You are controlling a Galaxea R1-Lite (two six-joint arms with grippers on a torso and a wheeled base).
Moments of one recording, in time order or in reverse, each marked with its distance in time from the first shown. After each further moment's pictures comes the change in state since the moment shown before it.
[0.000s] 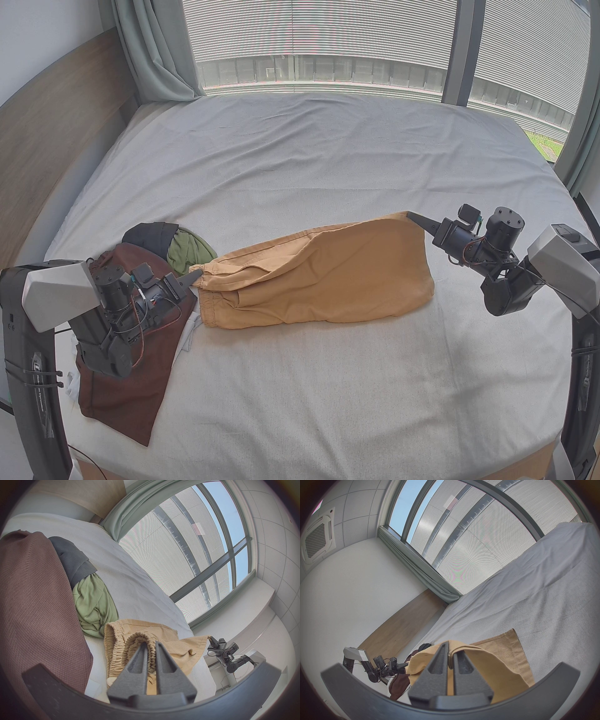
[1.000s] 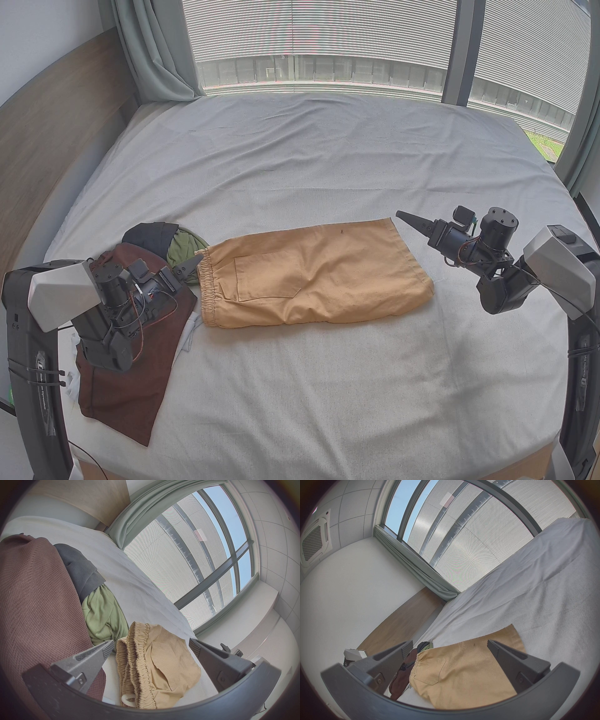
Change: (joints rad) left arm 0.023 0.042 -0.077 0.000 0.054 -0.017; right arm 0.006 0.031 -0.054 0.064 -0.002 -0.002
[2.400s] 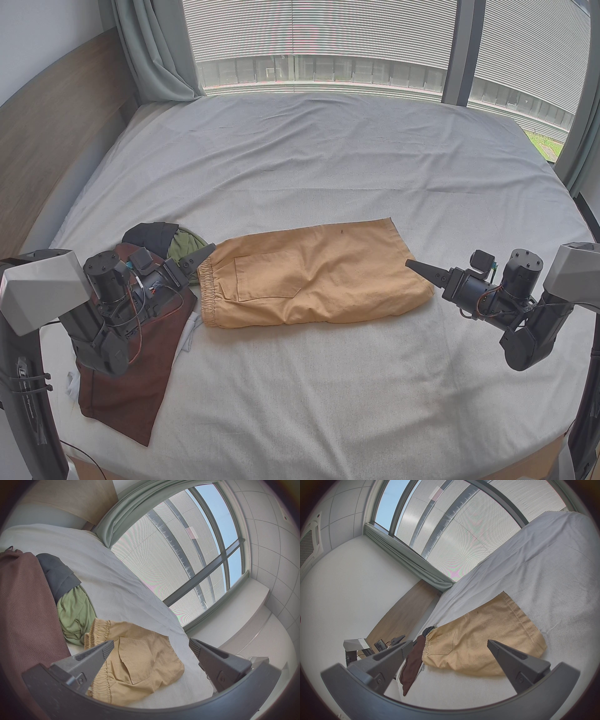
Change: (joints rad) left arm -0.085 -0.169 0.130 0.000 -0.008 0.006; right arm 0.061 -0.220 0.652 -0.289 -0.084 -0.008
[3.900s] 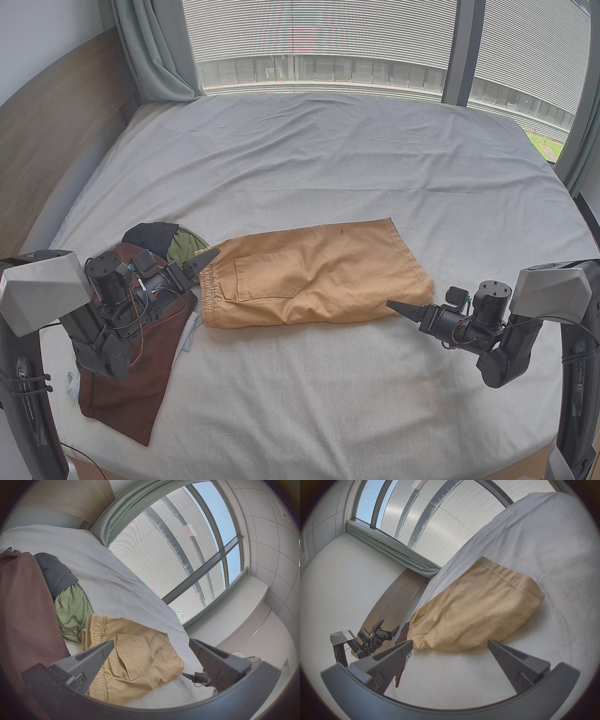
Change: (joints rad) left arm -0.015 -0.008 0.021 0.000 0.000 0.026; right arm 0.029 0.224 -0.037 0.004 -0.034 -0.006
